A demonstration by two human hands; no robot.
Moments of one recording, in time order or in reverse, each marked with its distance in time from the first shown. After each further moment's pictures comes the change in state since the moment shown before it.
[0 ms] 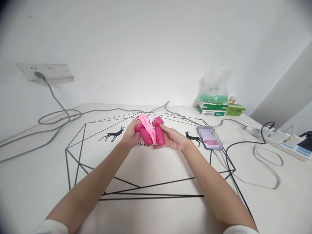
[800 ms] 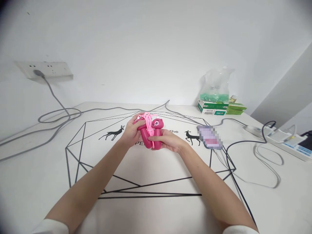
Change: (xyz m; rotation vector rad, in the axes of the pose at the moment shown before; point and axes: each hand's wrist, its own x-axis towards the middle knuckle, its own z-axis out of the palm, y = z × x) left_hand -0.010 0.008 0.009 0.083 -0.107 0.070; right_hand -0.002 0.007 0.019 -0.281 0.081 -0.004
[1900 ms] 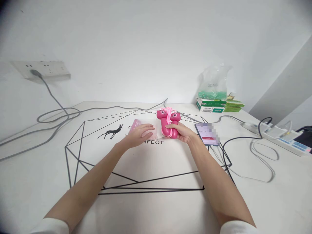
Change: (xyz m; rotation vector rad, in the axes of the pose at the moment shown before) left_hand -0.005 -0.021 -0.025 0.973 -0.384 0.188; right_hand -0.011 -0.002 -0.068 0.130 0.233 -0.047
